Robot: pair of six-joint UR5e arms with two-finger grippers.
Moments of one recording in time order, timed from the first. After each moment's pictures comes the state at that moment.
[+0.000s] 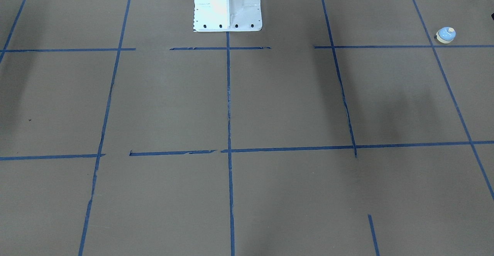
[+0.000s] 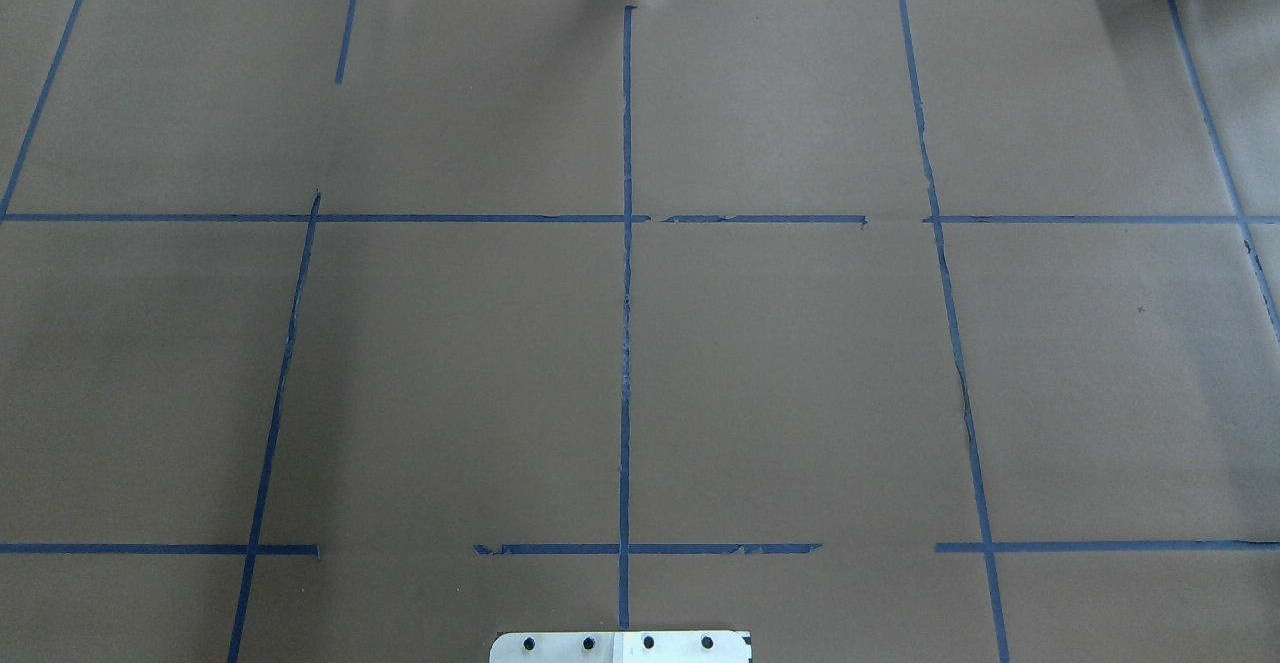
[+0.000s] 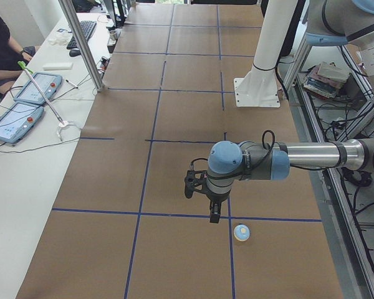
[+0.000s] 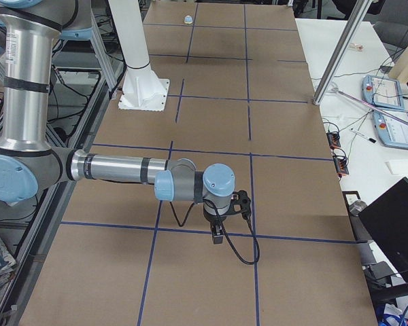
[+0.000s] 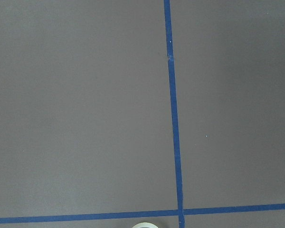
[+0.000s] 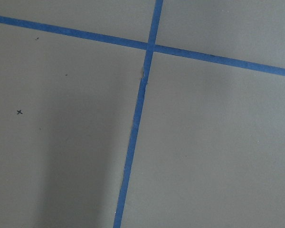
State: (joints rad) left arm -1.61 -1.11 -2.00 -1.59 -2.33 0.11; right arm 1.55 -1.72 1.69 -1.52 2.32 -0.15
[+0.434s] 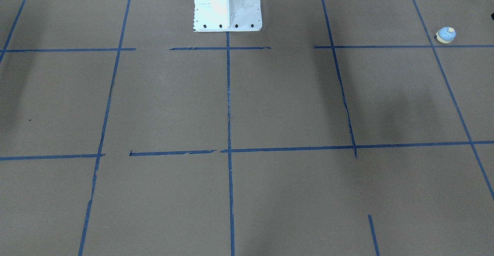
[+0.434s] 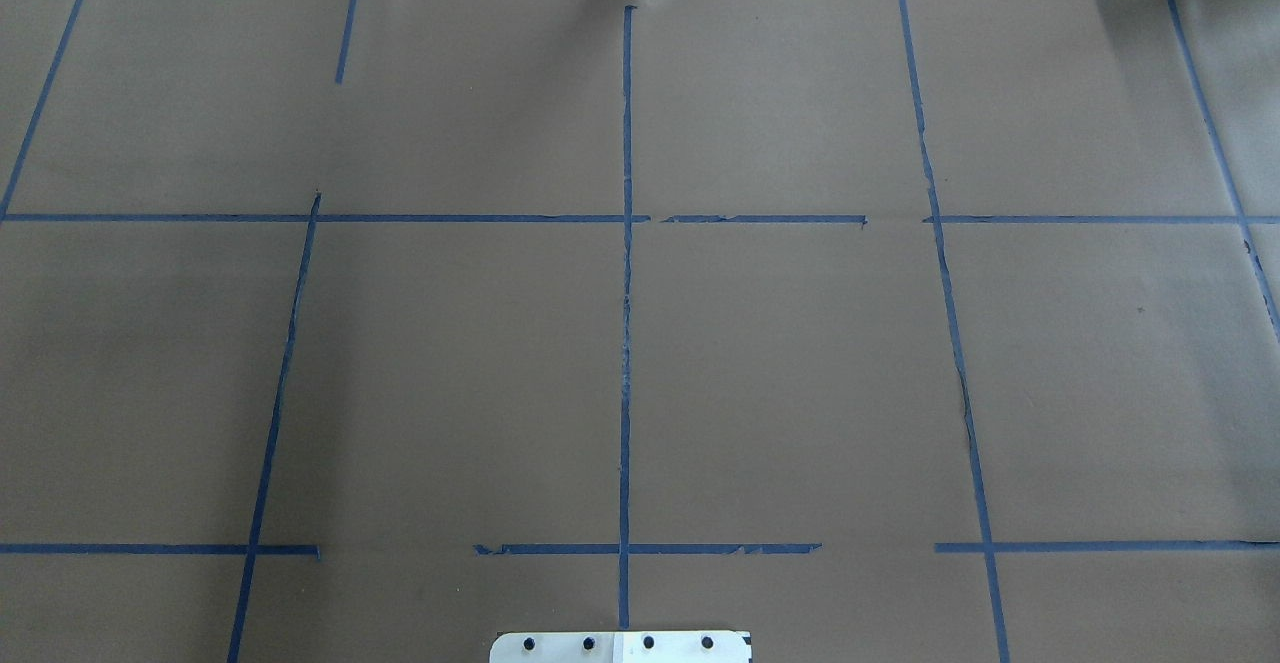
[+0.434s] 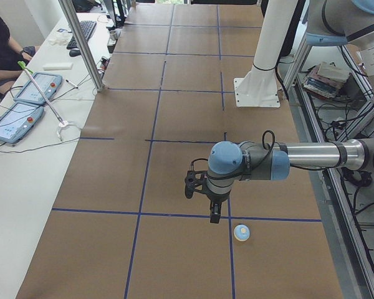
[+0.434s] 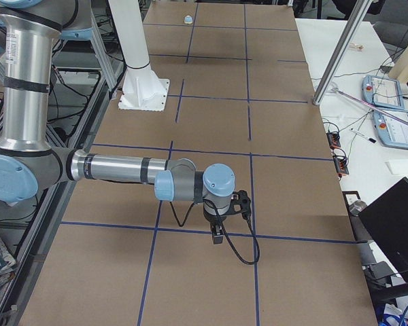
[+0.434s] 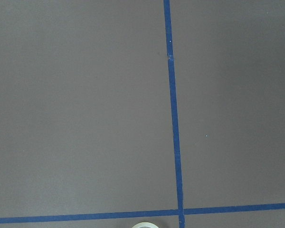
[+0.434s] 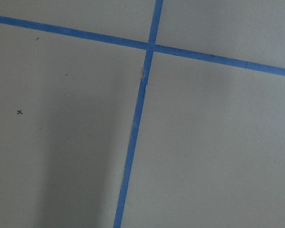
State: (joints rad) left arm -1.61 -1.11 -2.00 -1.59 -2.33 0.11; right arm 1.55 -1.72 1.69 -1.52 2.32 -0.15
